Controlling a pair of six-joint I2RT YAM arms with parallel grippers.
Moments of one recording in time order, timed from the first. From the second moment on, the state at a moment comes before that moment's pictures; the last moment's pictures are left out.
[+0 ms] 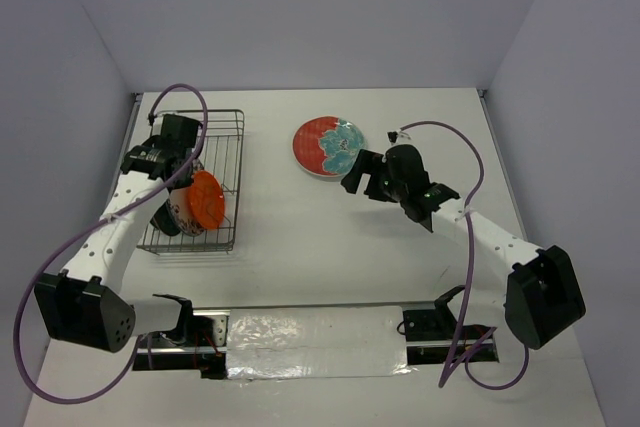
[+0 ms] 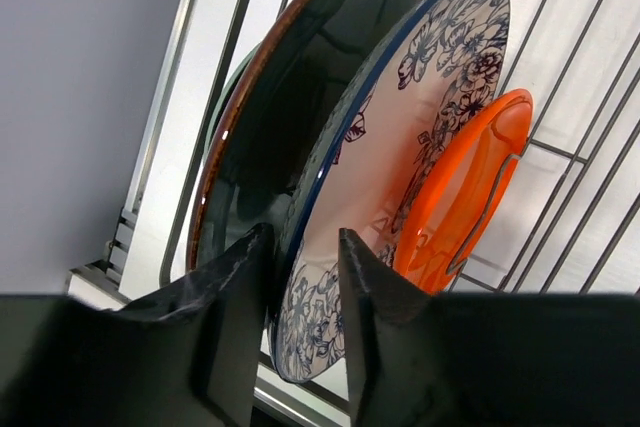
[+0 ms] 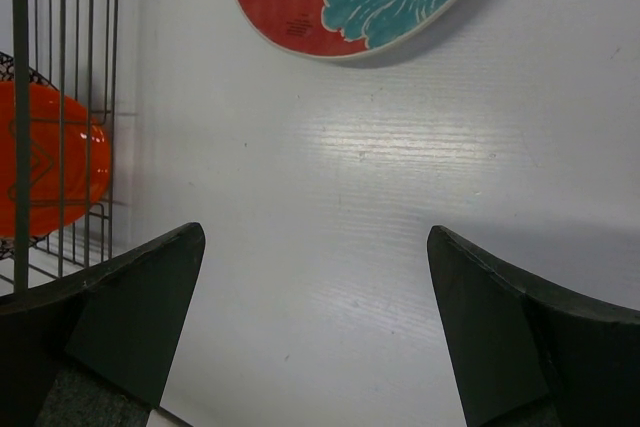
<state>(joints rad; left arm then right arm) -0.18 1.26 1.22 -0.95 -0.59 -0.33 0.49 1.23 0.78 -0.12 -0.02 0.65</state>
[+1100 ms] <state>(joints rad) -0.31 1.33 1.45 -1.17 -0.71 -0.29 0.51 1.17 0.71 -0.11 -0.02 0.70</state>
